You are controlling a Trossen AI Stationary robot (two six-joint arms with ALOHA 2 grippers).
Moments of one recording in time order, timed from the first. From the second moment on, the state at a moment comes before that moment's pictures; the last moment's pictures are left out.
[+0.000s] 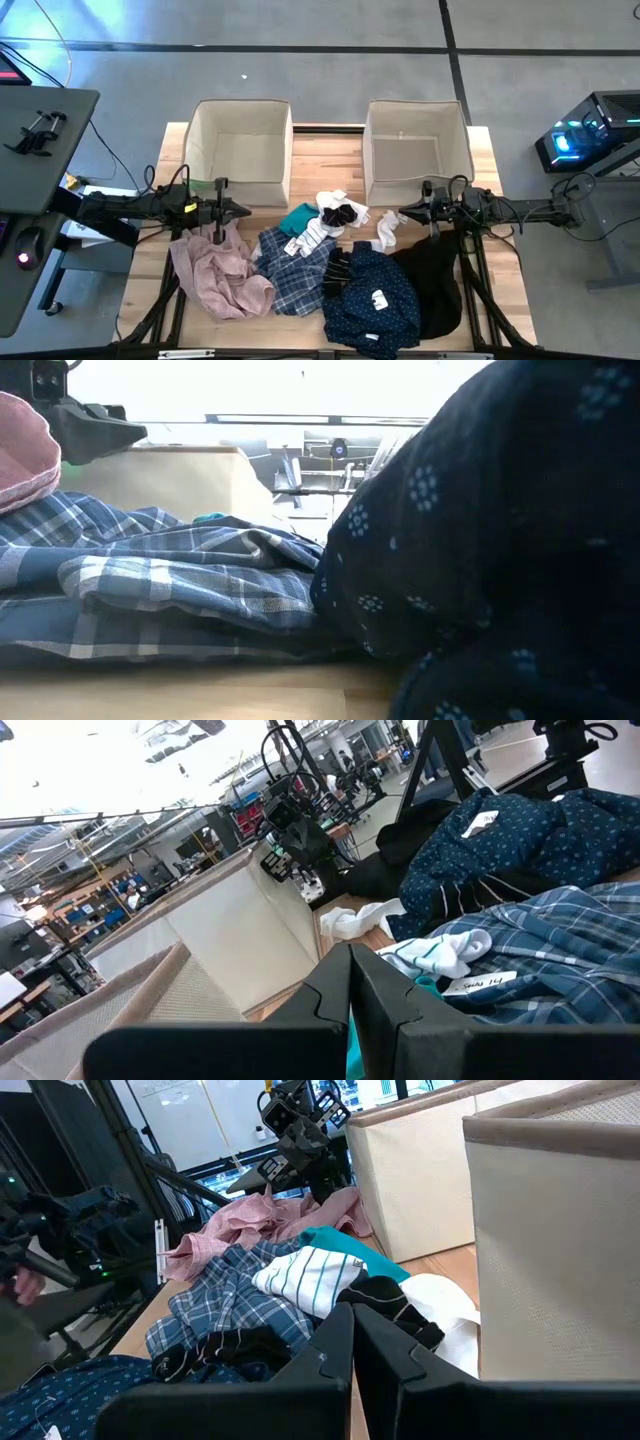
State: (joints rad) left arm -0.05 0.01 0.01 0.01 0.01 0.53; right arm 0.02 0.10 0.01 0.01 0.04 0.26
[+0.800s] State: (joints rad) left arm -0.05 0.01 0.01 0.02 0.01 0.53; right arm 0.02 0.11 0.08 0.62 0.22 0.95
